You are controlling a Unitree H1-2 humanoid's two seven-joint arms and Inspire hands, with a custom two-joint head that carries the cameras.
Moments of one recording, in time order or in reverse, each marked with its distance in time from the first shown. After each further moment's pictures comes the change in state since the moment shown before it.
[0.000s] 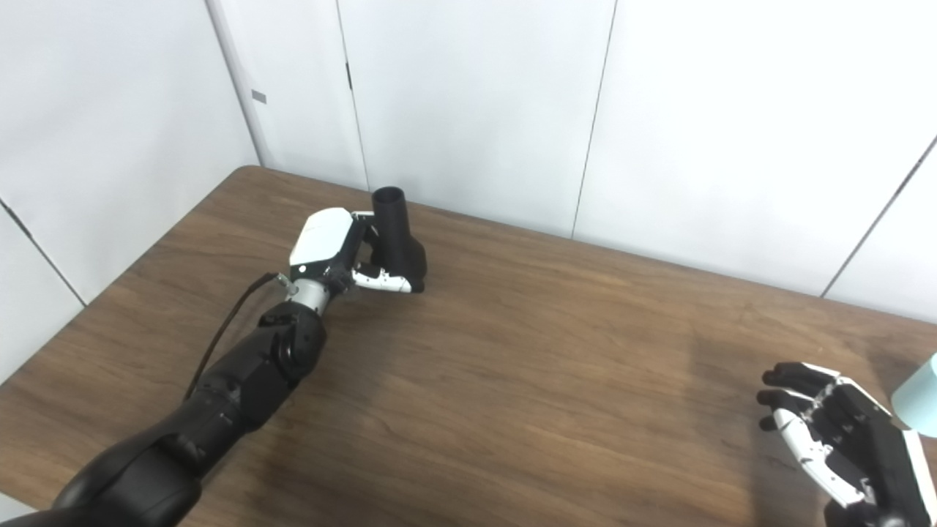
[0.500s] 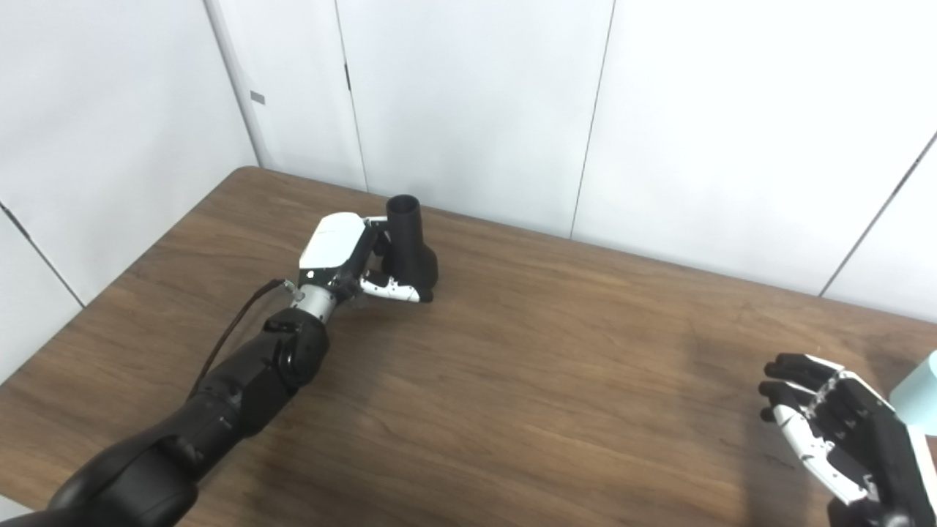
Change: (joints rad) left arm 0.021 0.006 -0.033 -0.022 0.009 -0.060 0.033; right arm 0.003 0.002 0.006 -0.053 -0.023 0.038 -0.002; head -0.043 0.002
